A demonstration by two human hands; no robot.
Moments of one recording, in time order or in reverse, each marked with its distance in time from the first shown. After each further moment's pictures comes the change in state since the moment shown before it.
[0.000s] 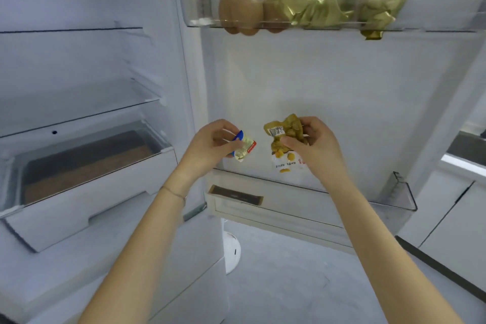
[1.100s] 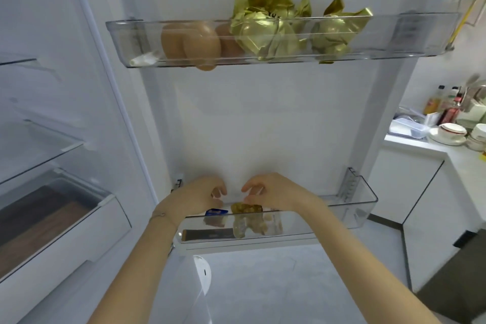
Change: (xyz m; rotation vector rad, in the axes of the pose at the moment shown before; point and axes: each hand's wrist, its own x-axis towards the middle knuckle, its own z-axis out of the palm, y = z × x) left_hand 0.067 -0.045 0.014 0.735 -0.762 0.027; right_hand 0.006 0.026 0.022 -0.663 -0.403 0.353
